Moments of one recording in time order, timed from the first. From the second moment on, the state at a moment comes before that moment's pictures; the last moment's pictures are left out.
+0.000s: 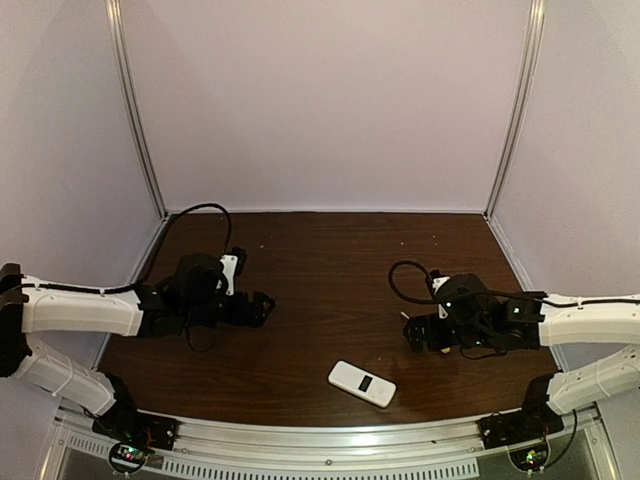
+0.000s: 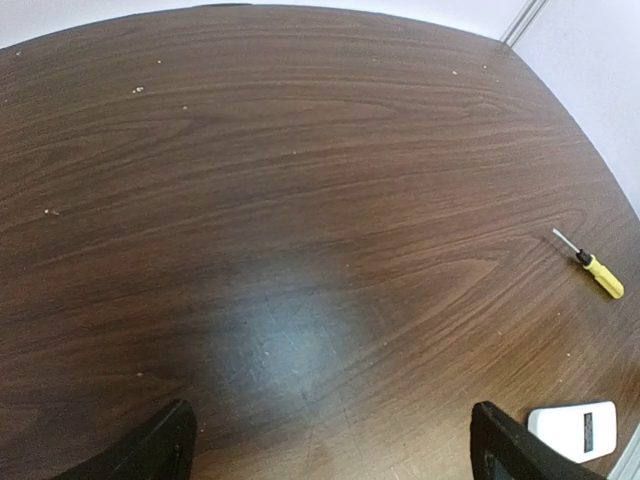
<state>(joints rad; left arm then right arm) -0.81 1.30 0.60 0.07 -0.13 -0.46 0.92 1.10 0.59 -0.37 0.31 0.61</state>
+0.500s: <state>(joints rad) -0.82 1.21 0.58 0.07 -0.13 -0.46 1.29 1.37 0.59 -0.20 0.27 0.54</state>
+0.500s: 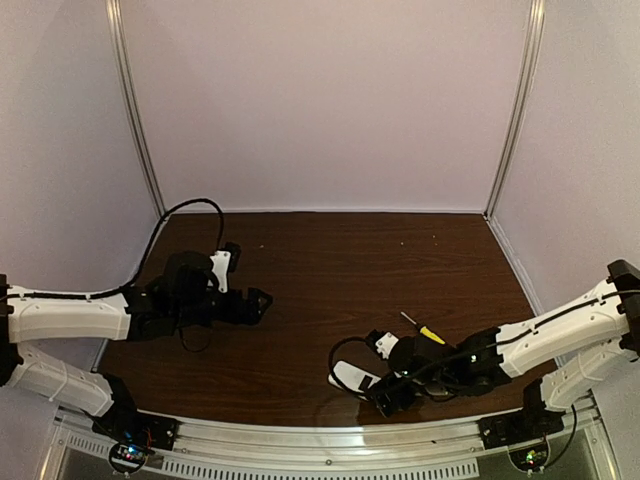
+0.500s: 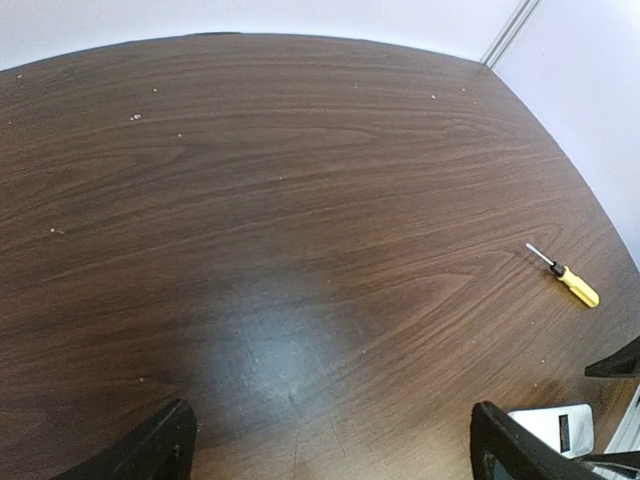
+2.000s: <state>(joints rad) -0.82 0.96 0.49 -0.04 0.08 -0.46 1.40 1.45 0.60 -0.09 0.41 0.51</state>
